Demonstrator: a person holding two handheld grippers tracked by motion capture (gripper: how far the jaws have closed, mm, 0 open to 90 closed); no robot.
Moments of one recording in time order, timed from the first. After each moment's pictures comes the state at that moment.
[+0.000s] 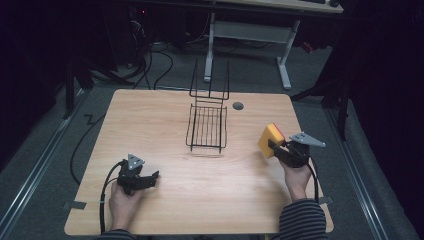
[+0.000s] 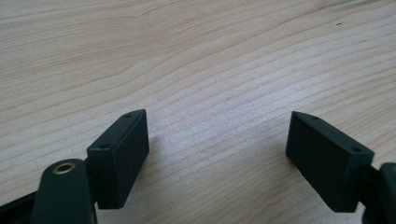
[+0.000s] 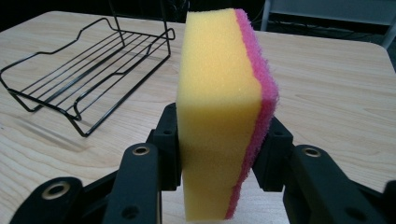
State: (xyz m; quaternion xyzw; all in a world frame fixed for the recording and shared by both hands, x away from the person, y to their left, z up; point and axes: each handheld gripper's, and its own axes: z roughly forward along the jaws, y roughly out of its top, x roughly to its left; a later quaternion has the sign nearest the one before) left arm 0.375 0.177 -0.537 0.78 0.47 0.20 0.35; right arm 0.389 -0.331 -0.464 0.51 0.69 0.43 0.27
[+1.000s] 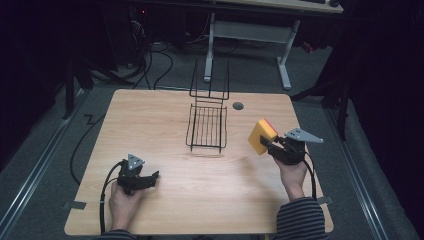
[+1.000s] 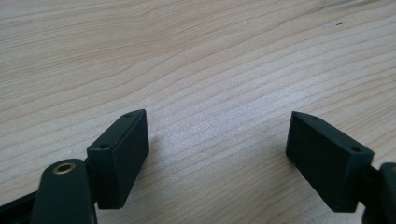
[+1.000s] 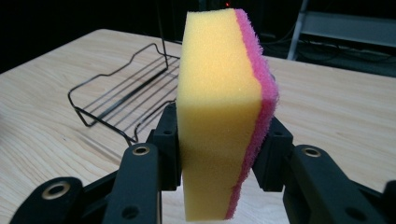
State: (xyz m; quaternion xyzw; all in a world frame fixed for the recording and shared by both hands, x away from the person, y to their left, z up) left arm 0.375 0.177 -0.537 0.78 0.47 0.20 0.35; right arm 0.384 -0.306 -0.435 0.46 0.71 0.47 0.25
